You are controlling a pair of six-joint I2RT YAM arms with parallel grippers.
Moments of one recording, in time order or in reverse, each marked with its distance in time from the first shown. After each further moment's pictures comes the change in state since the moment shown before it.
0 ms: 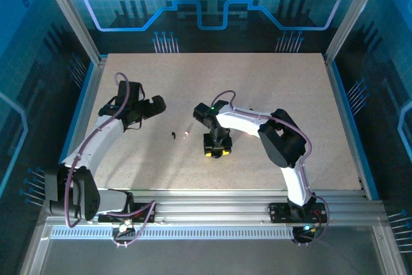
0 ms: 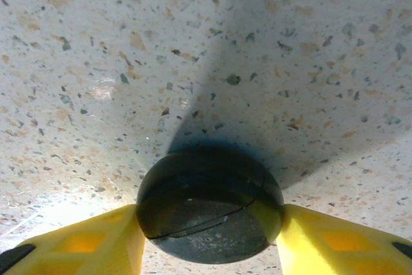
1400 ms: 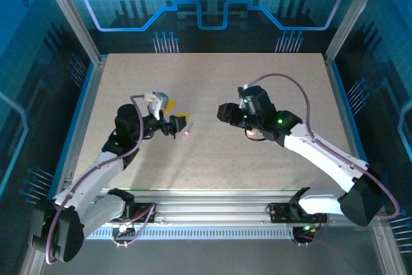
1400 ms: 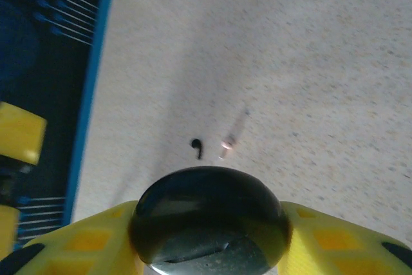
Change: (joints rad) left arm -0.201 -0.319 -0.425 0.851 0.500 0.421; right arm -0.150 -0.833 -0.489 0.700 0.010 0.101
